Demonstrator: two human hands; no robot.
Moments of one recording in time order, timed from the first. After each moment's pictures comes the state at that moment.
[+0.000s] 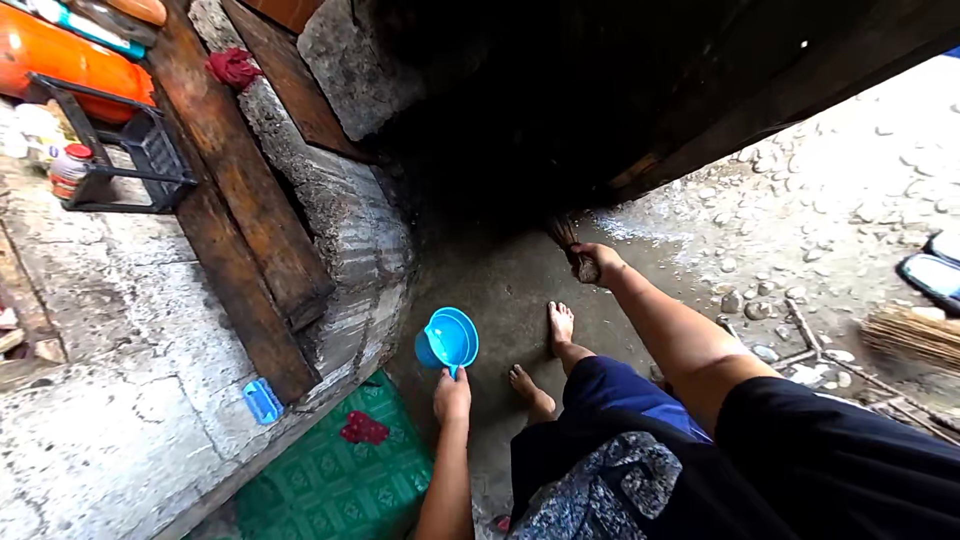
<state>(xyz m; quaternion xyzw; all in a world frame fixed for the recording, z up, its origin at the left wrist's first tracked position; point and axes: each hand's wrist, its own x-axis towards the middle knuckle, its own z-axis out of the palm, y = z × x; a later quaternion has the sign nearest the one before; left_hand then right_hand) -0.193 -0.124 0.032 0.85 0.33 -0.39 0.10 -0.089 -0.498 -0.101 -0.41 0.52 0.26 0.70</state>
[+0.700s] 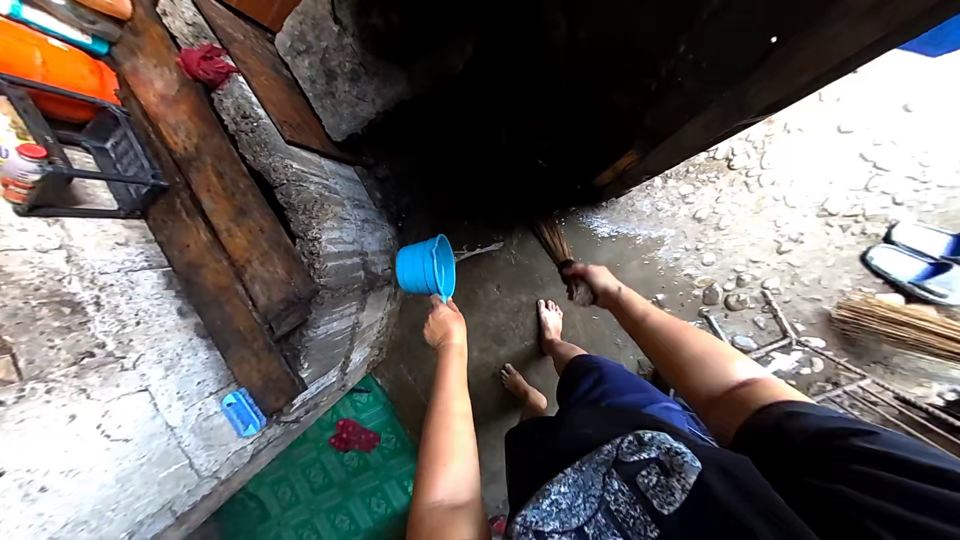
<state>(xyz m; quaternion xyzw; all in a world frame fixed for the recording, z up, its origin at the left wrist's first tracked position) -0.070 -0.202 0.025 0.92 0.22 -0.33 -0.03 -0.139 -0.493 -0.082 -0.47 0.49 0.30 0.67</state>
